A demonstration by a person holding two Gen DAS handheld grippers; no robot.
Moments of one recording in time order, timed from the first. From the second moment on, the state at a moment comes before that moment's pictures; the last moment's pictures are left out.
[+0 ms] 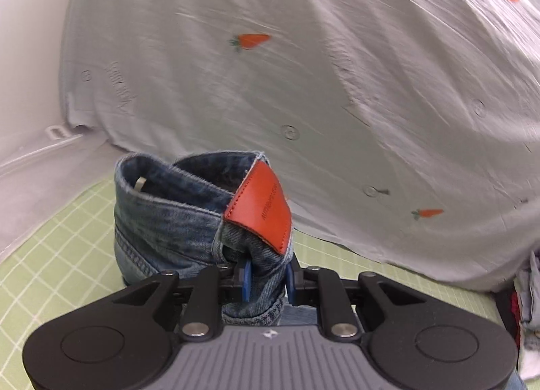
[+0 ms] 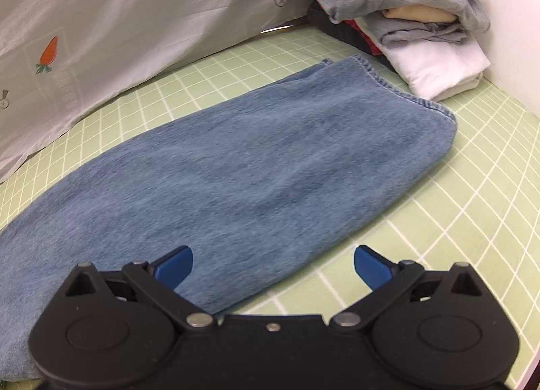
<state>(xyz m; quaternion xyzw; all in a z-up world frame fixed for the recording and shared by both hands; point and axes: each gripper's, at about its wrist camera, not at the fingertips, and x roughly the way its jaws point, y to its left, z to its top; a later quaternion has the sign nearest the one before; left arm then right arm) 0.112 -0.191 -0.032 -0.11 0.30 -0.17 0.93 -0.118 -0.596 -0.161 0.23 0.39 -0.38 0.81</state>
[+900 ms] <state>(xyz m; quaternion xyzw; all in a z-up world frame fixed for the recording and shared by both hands) 0.048 -0.428 -0.135 0.08 0.45 -0.30 0.84 -0.166 -0.715 -0.171 0.28 0.35 -0.42 0.79</state>
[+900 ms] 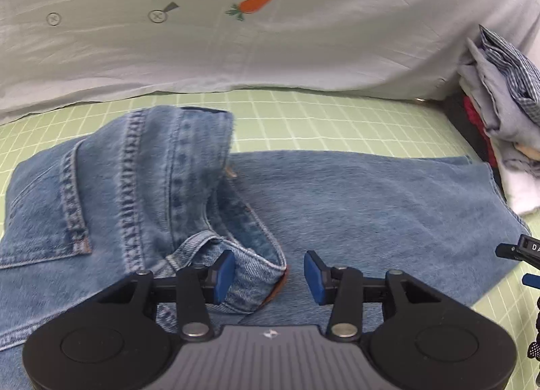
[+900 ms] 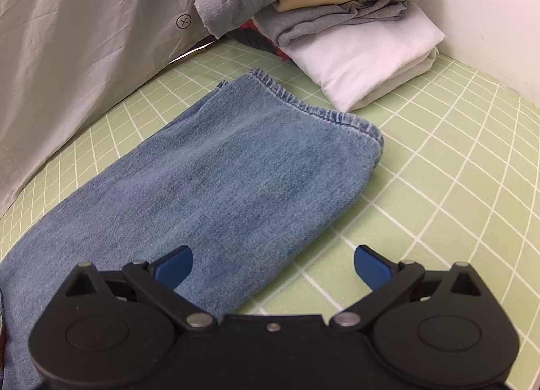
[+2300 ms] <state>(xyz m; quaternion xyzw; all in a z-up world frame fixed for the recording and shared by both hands) 0.091 -0.333 -0.156 0.01 0.54 -0.08 0.84 -0.134 -0.776 -0.194 0.23 0.39 -0.42 0.78</state>
